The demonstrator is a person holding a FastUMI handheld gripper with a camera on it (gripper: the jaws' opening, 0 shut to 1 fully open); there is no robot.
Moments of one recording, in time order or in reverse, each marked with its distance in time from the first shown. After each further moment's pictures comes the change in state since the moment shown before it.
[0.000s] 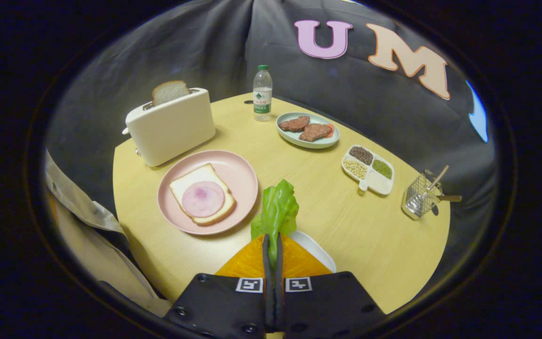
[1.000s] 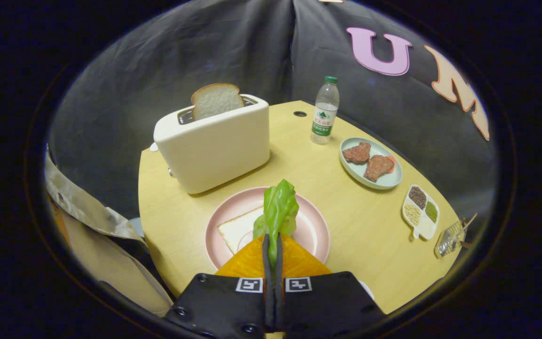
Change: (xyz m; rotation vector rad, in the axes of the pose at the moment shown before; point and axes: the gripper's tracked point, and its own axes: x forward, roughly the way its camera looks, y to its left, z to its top) arm 0.055 0.127 0.081 -0.105 0.001 0.182
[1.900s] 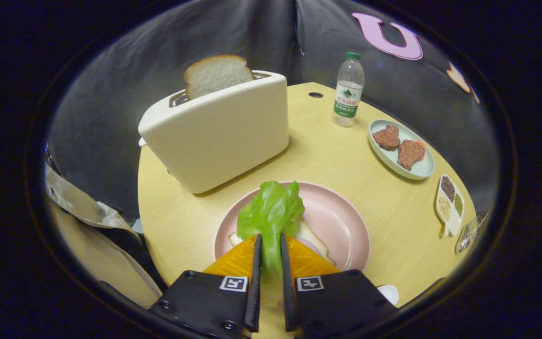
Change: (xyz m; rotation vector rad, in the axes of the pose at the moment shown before) arm 0.052 0.024 -0.015 0.036 0.104 0.053
